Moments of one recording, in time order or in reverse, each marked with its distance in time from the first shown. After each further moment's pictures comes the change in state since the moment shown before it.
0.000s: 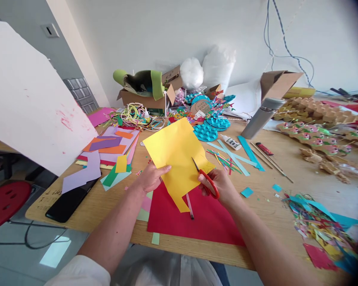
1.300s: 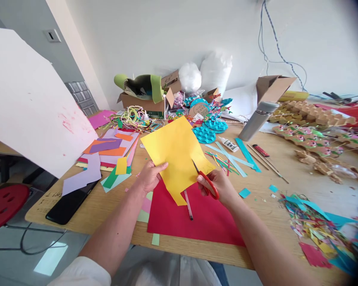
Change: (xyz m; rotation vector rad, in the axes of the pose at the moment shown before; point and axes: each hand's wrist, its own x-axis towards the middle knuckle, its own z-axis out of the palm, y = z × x) left_hand 0.006 0.004 -0.001 -0.037 0.067 0.052; right_hand 0.002 0.004 -0.008 -0.186 -0.048 -0.058
